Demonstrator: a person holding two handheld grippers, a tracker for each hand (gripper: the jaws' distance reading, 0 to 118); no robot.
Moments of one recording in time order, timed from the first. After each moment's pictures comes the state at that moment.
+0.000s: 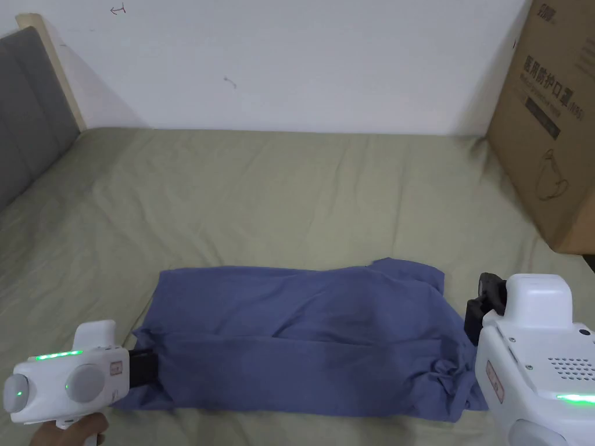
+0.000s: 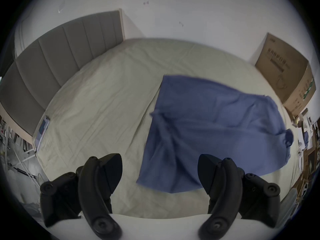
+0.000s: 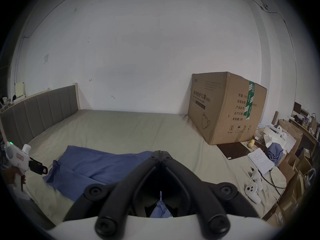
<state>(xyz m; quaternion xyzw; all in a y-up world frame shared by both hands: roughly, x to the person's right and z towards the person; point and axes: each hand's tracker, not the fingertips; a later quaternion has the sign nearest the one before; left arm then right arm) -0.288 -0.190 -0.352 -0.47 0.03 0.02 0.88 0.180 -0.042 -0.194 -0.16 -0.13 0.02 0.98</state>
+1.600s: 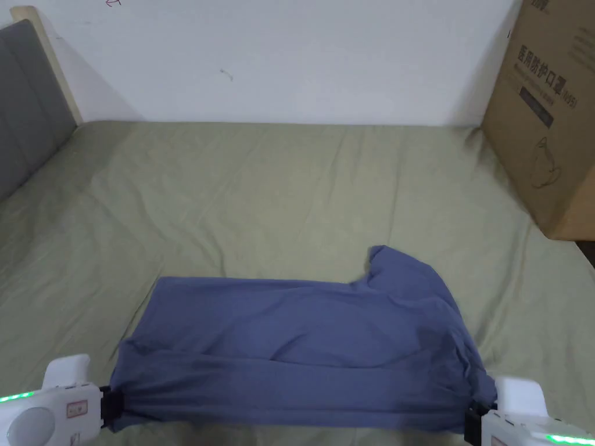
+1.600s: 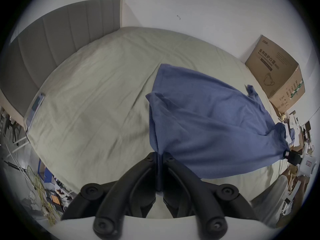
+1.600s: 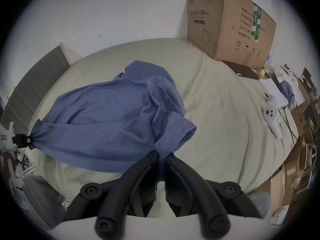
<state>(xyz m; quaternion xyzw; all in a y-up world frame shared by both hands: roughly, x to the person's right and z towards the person) -0.322 -0.190 -0.275 -0.49 -0.02 0.08 0.87 0.222 -0.180 -0.144 -0.43 -0.11 -0.08 0.89</state>
